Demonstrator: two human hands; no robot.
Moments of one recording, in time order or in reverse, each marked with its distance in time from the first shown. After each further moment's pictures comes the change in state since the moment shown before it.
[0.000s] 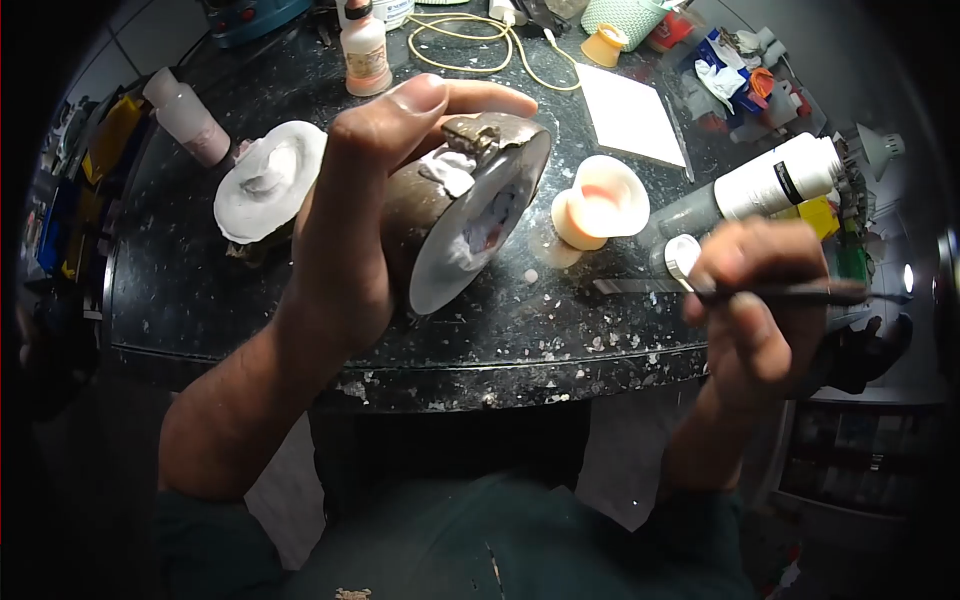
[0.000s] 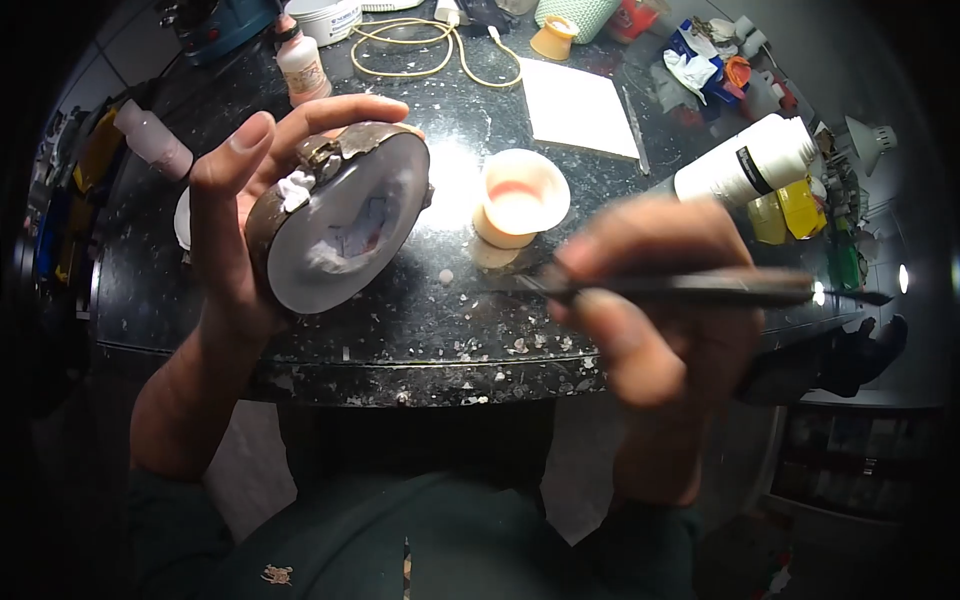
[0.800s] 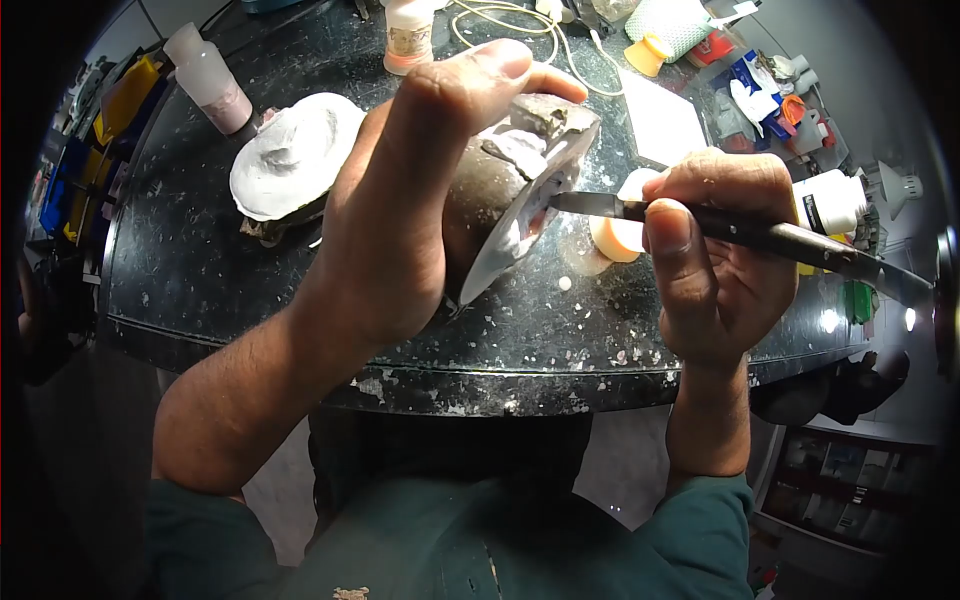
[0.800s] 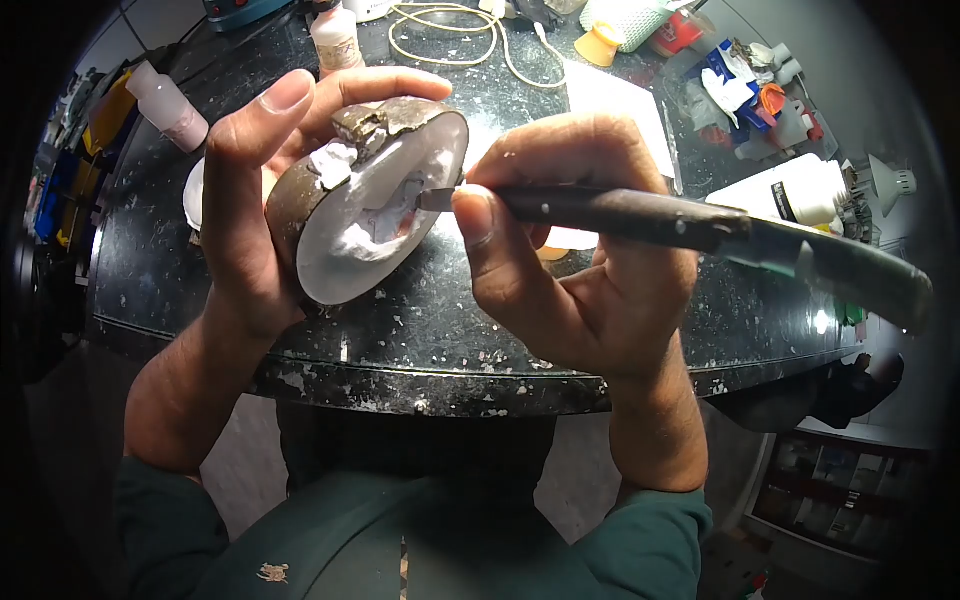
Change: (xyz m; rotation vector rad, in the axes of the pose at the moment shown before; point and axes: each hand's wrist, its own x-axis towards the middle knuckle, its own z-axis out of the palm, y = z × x) left_hand -0.010 -0.011 0.006 -0.037 0.116 -0.067; right_hand 0.039 0.039 0.040 -0.346 -0.172 -0.300
